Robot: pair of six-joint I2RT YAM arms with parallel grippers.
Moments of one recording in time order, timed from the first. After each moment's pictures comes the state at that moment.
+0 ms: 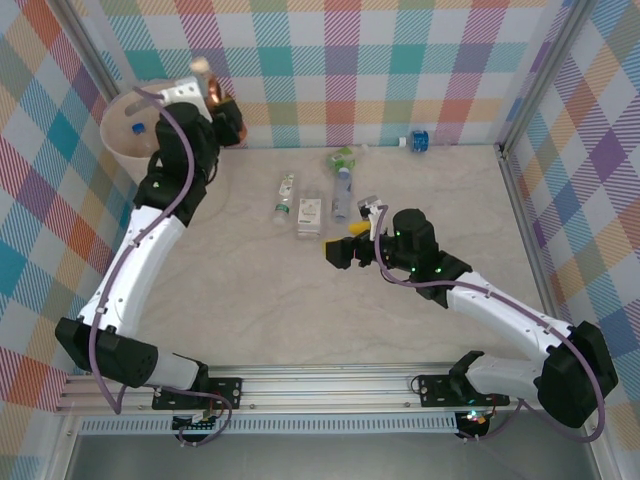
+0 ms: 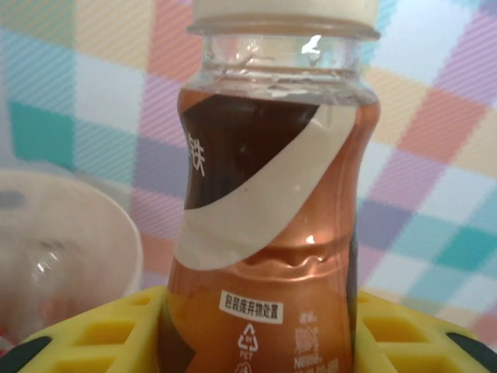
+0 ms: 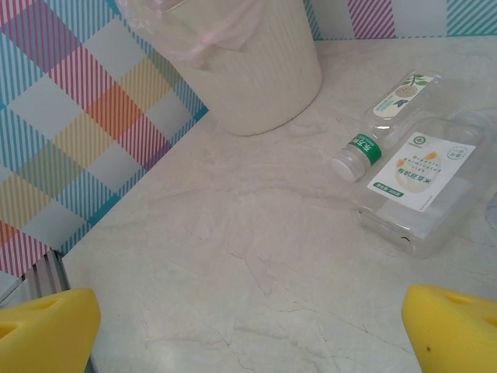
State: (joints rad) left arm -0.27 1.43 1.70 -0.27 -0.35 -0.30; right arm 0.68 1.16 0.79 0.05 -0.31 0.37
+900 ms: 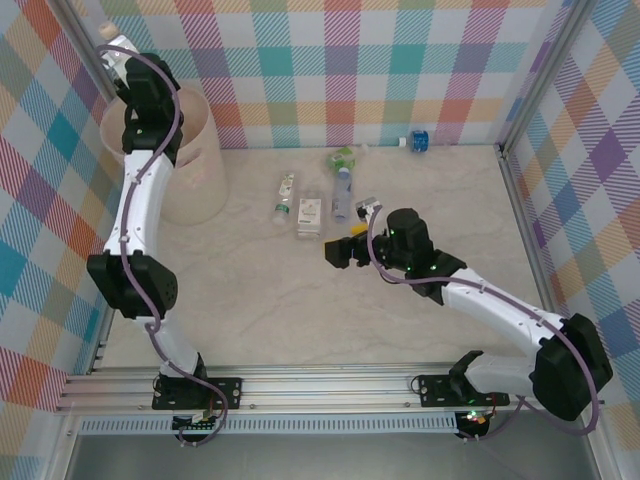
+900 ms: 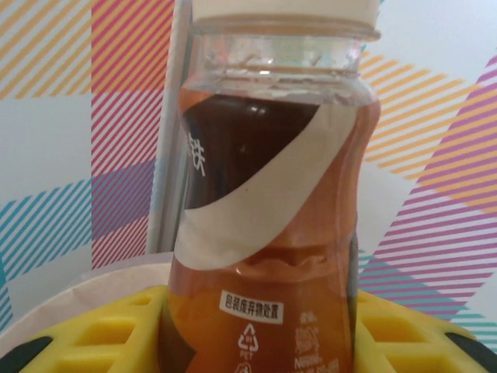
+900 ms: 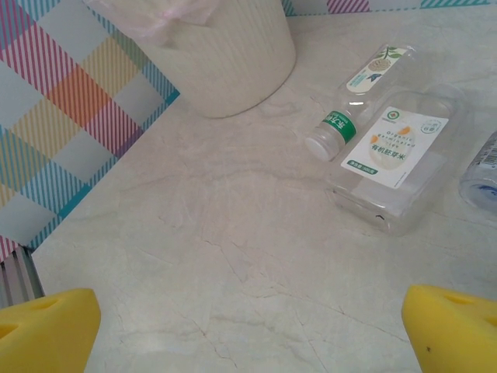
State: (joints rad) left arm 0.00 1.90 2.10 -0.25 -0.61 -0.30; right arm 0.68 1.23 0.81 0.01 -0.28 0.35
